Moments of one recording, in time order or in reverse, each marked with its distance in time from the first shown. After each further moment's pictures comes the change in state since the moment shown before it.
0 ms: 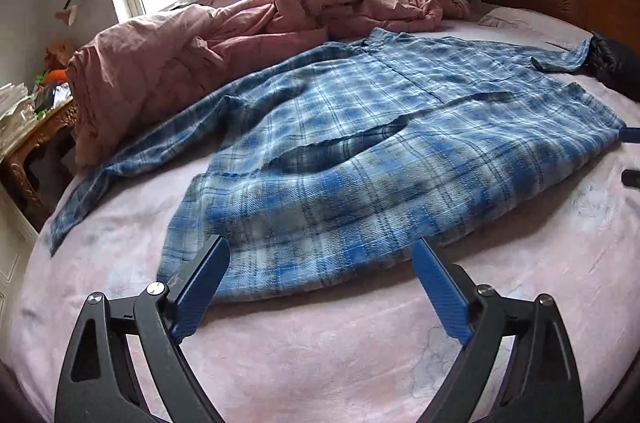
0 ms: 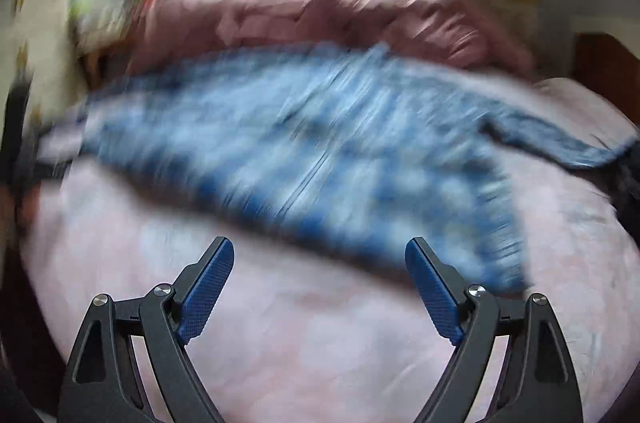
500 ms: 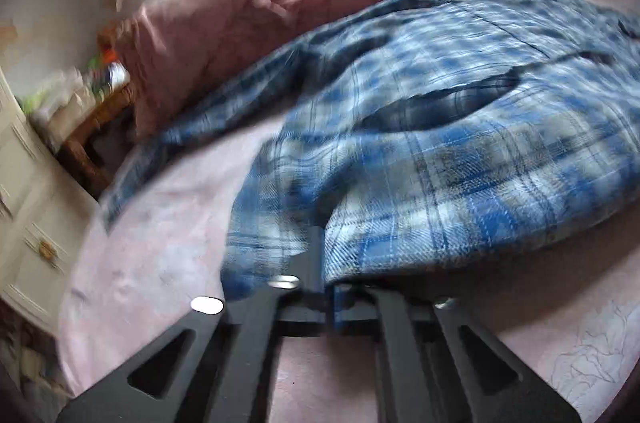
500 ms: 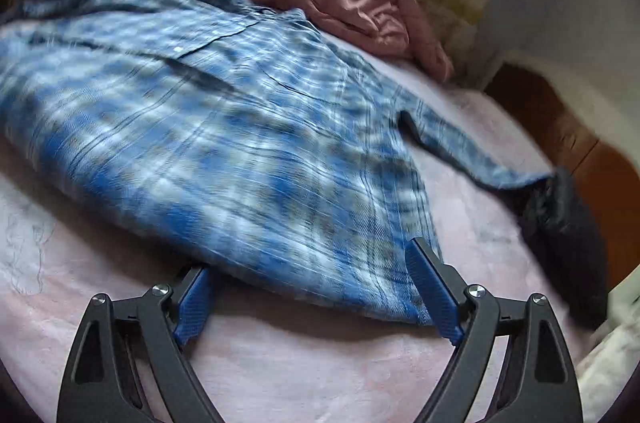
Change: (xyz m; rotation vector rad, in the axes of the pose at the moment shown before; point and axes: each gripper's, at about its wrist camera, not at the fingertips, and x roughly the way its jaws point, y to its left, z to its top) left arm 0.050 0.034 -0.012 -0.067 0.162 0.283; right arm 0.040 -0.036 0.015 0.010 0.098 -0.389
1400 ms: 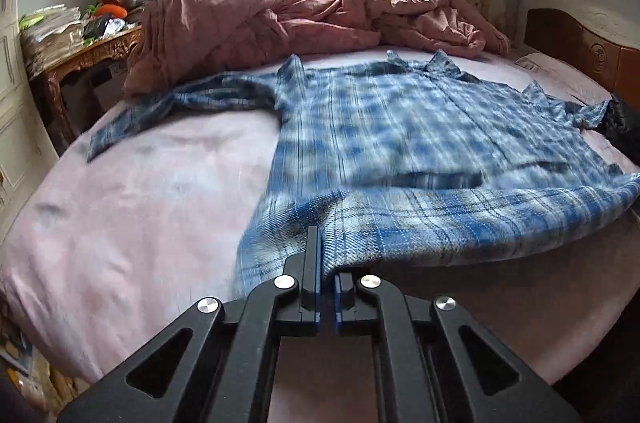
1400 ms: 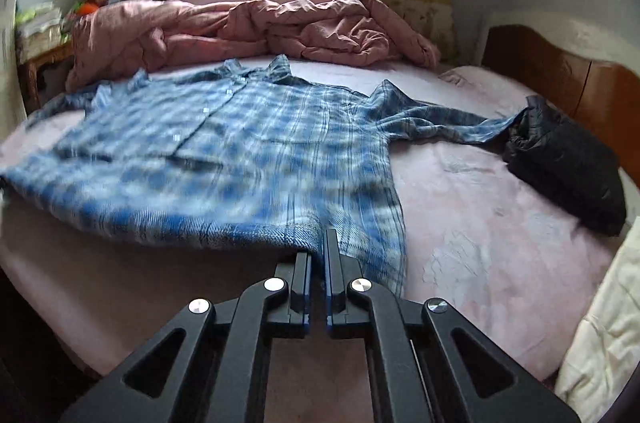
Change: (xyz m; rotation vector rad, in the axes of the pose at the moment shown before) left arm -0.104 0.046 -0.047 -0.198 -0.125 -0.234; right arm -0.111 -0.060 -0.044 0.235 -0.085 0.154
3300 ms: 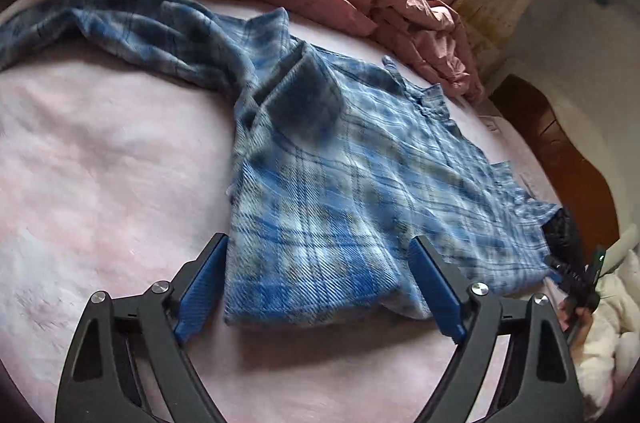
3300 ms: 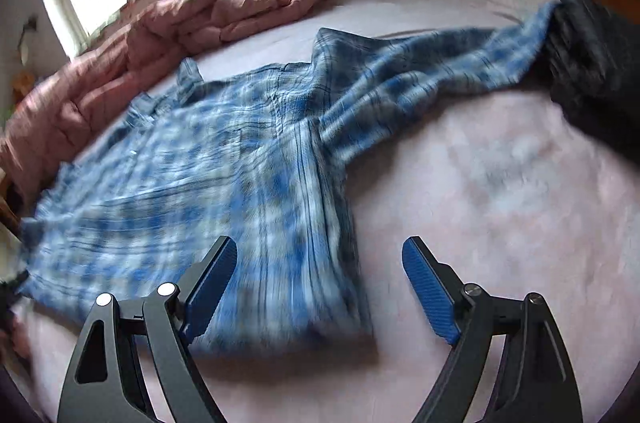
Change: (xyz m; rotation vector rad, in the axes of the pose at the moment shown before) left arm 0.153 0.072 0.066 -0.347 0.197 -0.428; right arm 0.151 -0.087 0.052 0.403 0.129 0.046
